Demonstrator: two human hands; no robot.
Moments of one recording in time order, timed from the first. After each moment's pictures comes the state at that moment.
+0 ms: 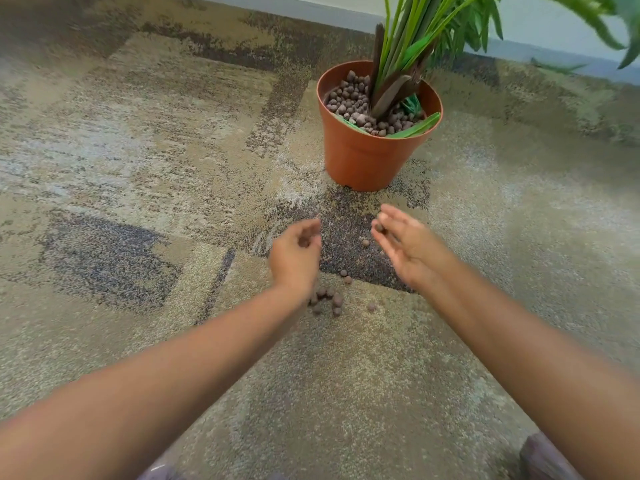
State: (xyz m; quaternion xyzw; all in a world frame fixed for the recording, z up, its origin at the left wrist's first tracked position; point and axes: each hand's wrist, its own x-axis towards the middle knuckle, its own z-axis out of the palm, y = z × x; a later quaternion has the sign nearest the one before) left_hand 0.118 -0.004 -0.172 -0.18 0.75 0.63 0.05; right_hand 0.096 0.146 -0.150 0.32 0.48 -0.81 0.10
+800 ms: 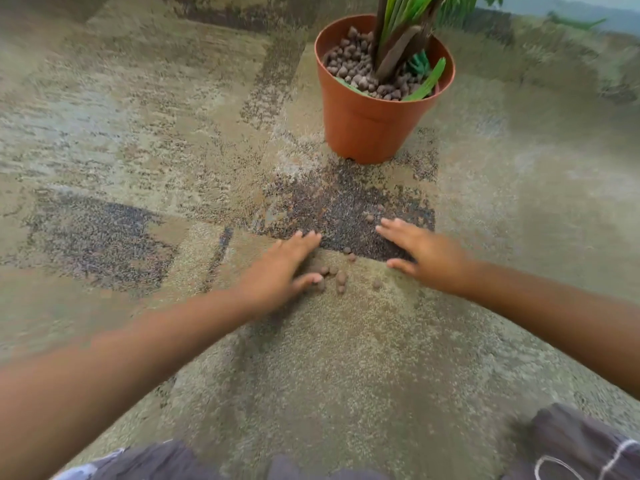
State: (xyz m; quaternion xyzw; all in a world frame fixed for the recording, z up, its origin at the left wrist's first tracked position) left_hand 0.135 -0.057 -0.223 0.20 0.94 0.22 0.16; right_hand 0.122 0.206 -0.207 -0.19 0.96 -0.10 0.17
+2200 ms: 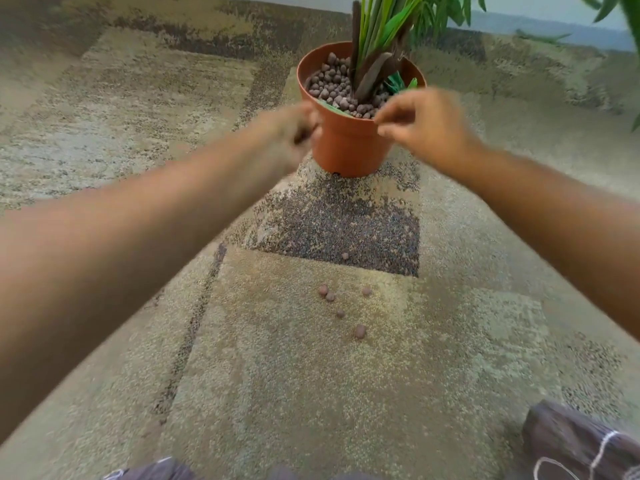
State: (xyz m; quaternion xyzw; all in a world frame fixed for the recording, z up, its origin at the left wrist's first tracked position) left_hand 0.016 -0.006 -0.075 -0.23 0.53 0.80 0.18; right_hand 0.035 0.177 -0.081 -0.09 0.95 -0.28 -0.08
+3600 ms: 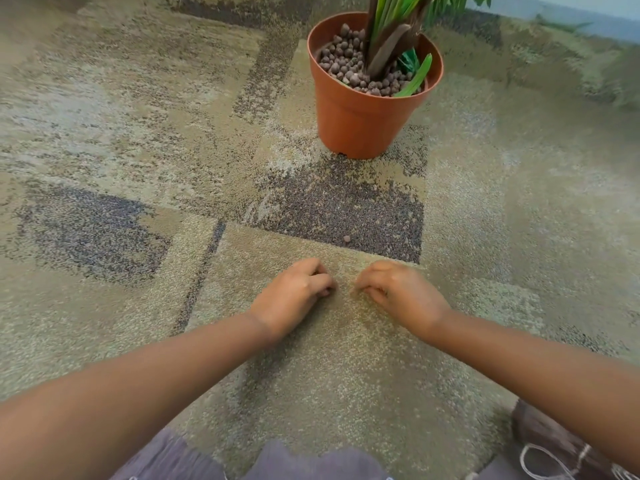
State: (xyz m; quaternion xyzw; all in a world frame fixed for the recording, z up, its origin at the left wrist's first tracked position) left_hand 0.170 -0.033 -0.232 0.29 0.91 0.29 0.07; right_hand 0.184 0.167 -0.198 -0.20 0.95 -0.19 0.12
